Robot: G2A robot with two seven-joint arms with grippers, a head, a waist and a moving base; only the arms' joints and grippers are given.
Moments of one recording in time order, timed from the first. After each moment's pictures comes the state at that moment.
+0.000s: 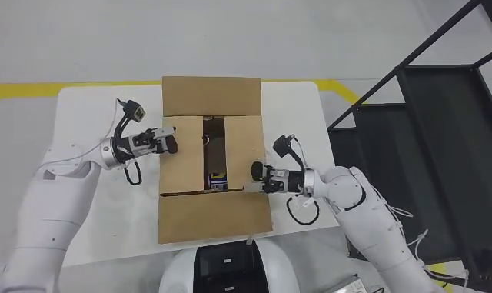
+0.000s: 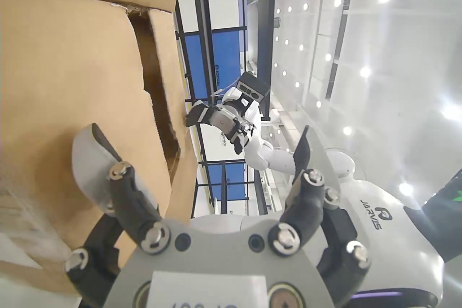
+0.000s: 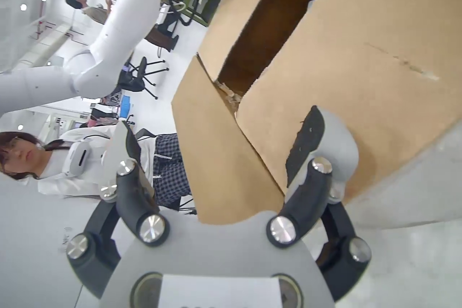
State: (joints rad) left arm 0.98 -1.05 -1.24 -1.19 -0.46 -0.30 -1.25; right arm -1.39 -1.13 1.25 -1.65 -0.22 -0.55 0.86
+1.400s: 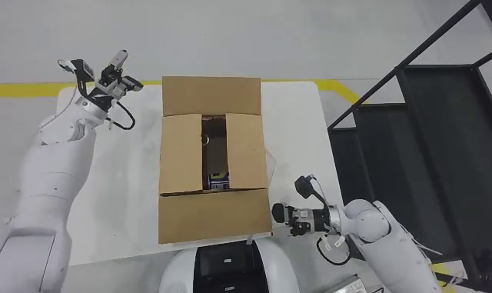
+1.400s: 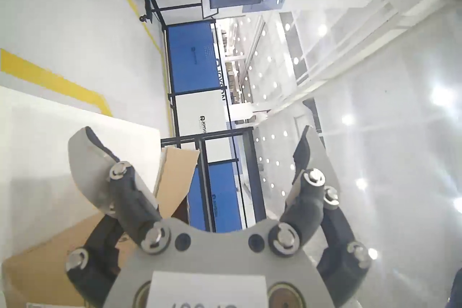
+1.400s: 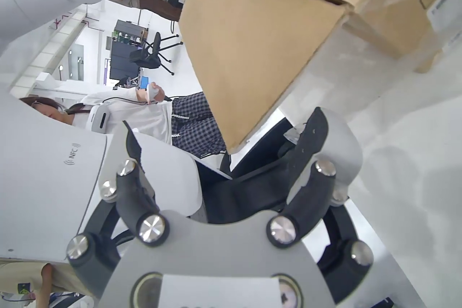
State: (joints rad) left arm 0.57 -1.18 -1.11 -0.56 -0.56 -0.49 -0.74; right arm -1.70 -1.03 1.39 -1.71 0.02 -0.76 1.06
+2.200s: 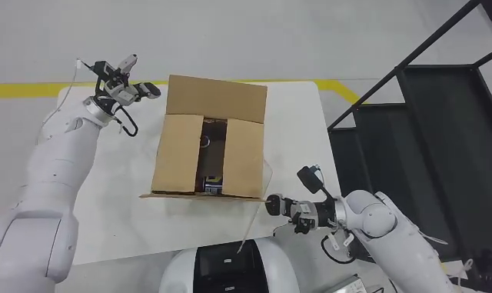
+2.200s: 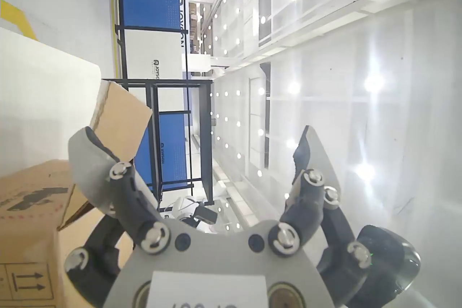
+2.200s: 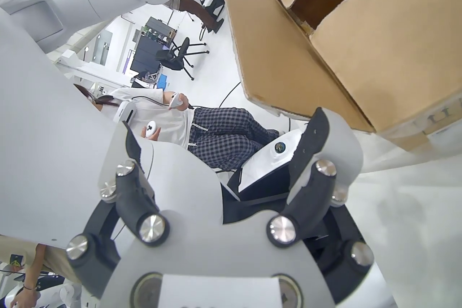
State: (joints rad) left arm 0.47 -1.24 -1.15 -0.37 -0.79 -0.41 -1.23; right arm -1.66 -0.94 1.36 -1.82 0.14 -0.81 1.00
